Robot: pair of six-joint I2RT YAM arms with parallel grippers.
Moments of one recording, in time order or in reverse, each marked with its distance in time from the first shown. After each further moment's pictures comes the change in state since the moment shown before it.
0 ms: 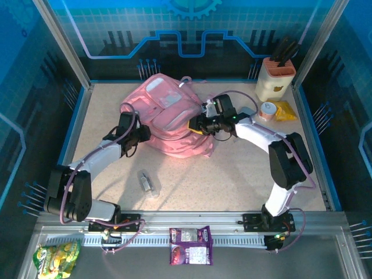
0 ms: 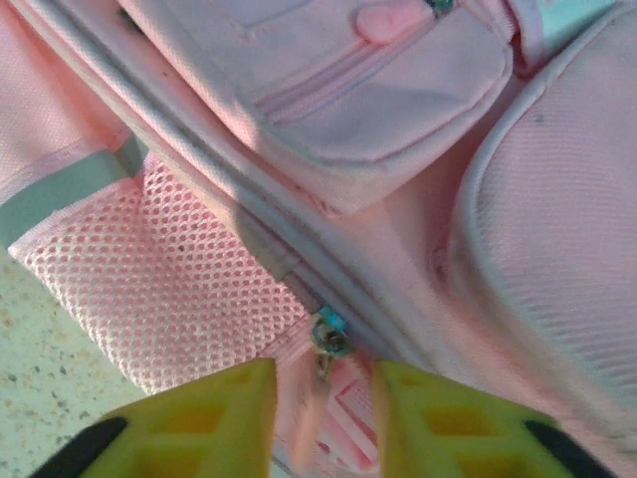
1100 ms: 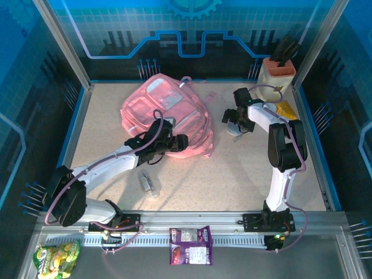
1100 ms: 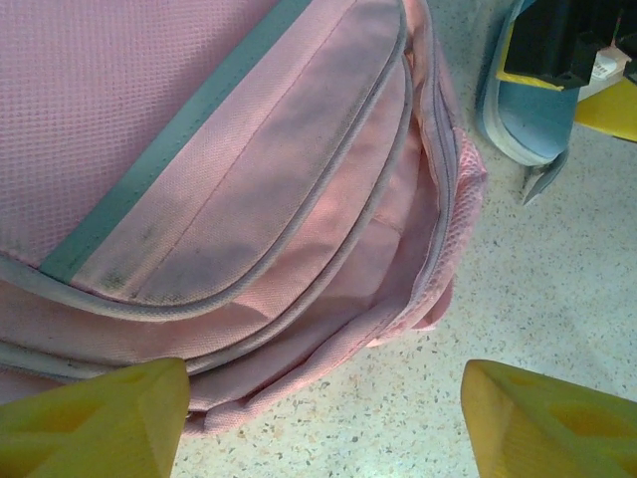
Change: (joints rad) left arm -0.448 -0.008 0.113 -0.088 -0.056 -0.119; right arm -0.257 0.262 0.247 -0.414 0.708 -0.161
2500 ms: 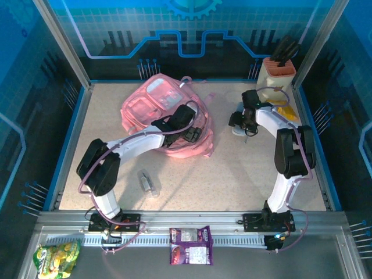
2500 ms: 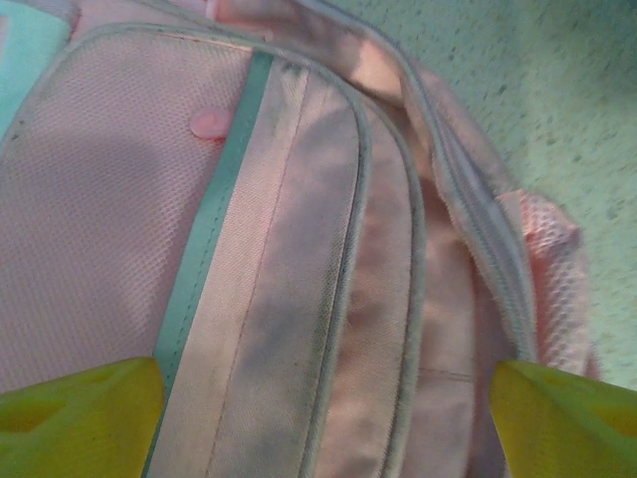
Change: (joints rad) left arm -0.032 0.396 0.383 -0.083 -0.175 0.519; right arm -0.052 -0.146 -0.141 0.039 -0.112 -0.098
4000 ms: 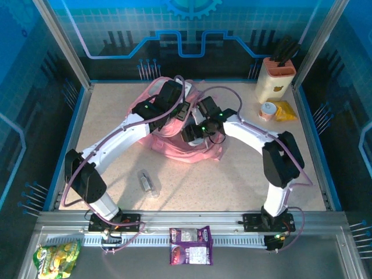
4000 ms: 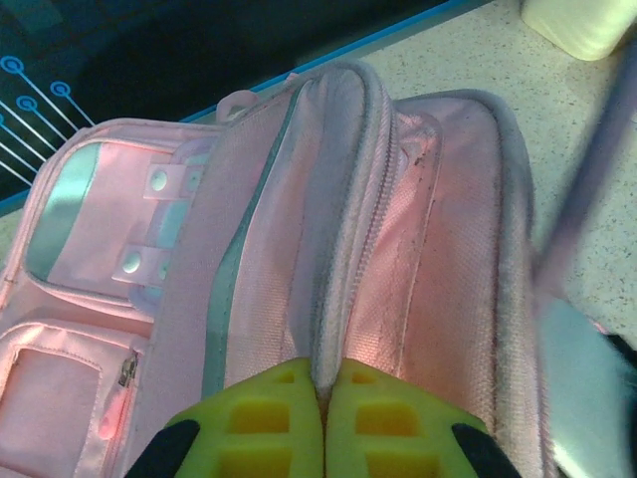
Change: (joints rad) left arm 0.057 -0.134 0.285 -0.243 -0.038 0.003; right arm 0.447 -0.003 0.079 0.081 -0.240 -0.252
